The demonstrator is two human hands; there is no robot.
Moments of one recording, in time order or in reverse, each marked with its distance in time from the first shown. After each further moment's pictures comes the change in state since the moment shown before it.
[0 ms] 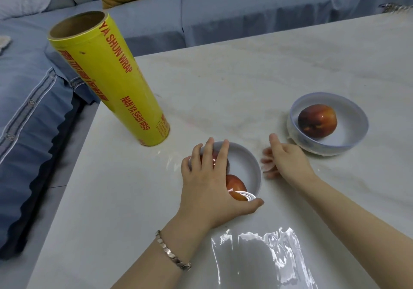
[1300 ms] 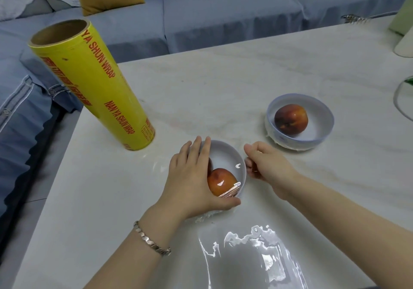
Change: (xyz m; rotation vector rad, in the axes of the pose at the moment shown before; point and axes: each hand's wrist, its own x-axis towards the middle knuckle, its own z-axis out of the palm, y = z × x) left_hand 0.004 -0.005 -0.015 -0.034 -0.093 0.123; right_hand -0.030 -0.010 -0.004 0.267 -0.158 0.061
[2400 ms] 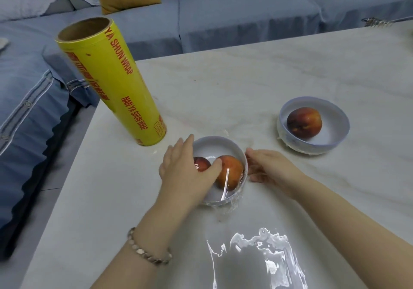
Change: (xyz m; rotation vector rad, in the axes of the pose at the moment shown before) left_hand -0.008 0.004 -0.022 -0.393 0.181 -0.372; right_hand 0.013 0.009 -0.002 -0.032 -0.211 0.072
